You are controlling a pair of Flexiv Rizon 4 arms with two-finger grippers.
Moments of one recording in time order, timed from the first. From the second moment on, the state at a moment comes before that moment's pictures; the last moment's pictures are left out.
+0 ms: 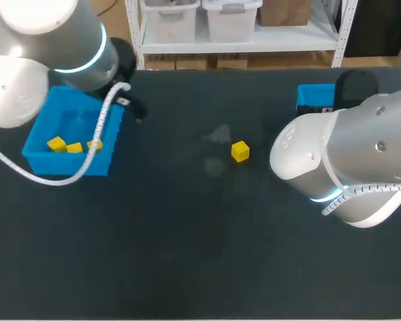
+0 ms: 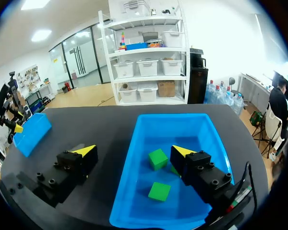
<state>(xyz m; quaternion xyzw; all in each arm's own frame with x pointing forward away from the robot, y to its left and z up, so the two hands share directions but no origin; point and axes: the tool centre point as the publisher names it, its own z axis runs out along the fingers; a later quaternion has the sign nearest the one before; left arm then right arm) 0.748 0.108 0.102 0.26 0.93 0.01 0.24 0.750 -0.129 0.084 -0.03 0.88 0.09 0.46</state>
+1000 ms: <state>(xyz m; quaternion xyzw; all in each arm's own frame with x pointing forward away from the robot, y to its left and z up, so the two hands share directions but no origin) 0.722 -0.101 0.029 0.51 0.84 -0.07 0.18 0.750 -0.129 0.084 -0.03 0.88 0.09 0.46</state>
